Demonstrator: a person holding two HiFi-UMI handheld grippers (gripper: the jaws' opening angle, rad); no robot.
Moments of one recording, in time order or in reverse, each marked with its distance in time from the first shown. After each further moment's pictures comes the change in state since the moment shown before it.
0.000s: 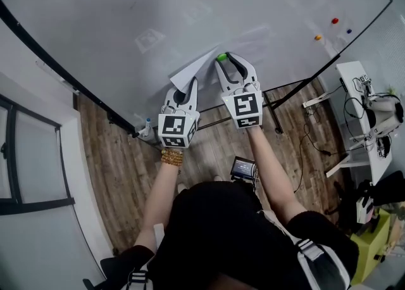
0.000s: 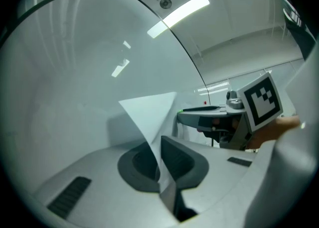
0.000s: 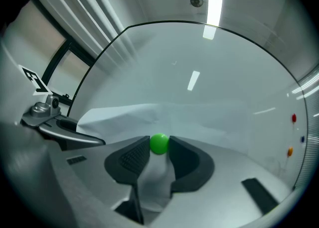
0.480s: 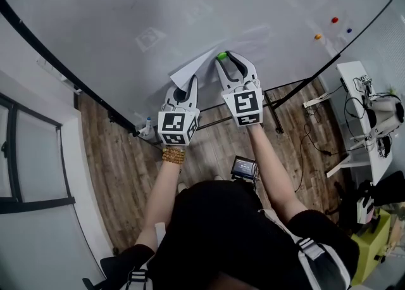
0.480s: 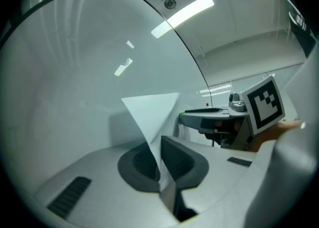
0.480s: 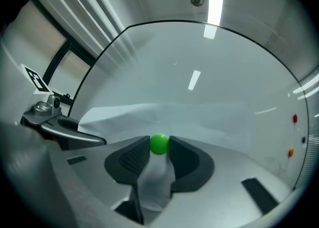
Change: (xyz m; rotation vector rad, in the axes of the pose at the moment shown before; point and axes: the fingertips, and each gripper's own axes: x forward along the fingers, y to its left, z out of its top) left arm 0.002 0.003 0.001 -0.040 0.001 0.017; right arm 0.001 -0.001 -0.001 -0.001 0.007 0.010
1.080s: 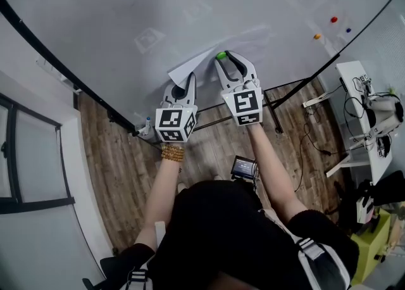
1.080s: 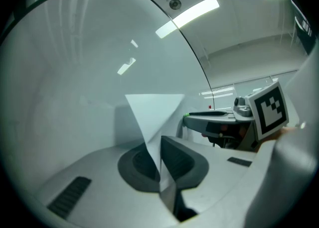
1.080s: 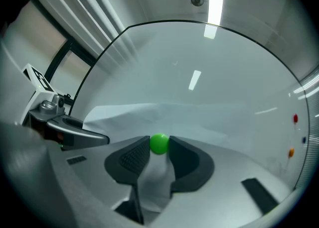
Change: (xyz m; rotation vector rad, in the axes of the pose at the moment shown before) left arm 0.002 0.007 0.003 -0.042 -0.004 0.011; right arm -0.001 0.001 0.000 -0.001 -0.001 0.006
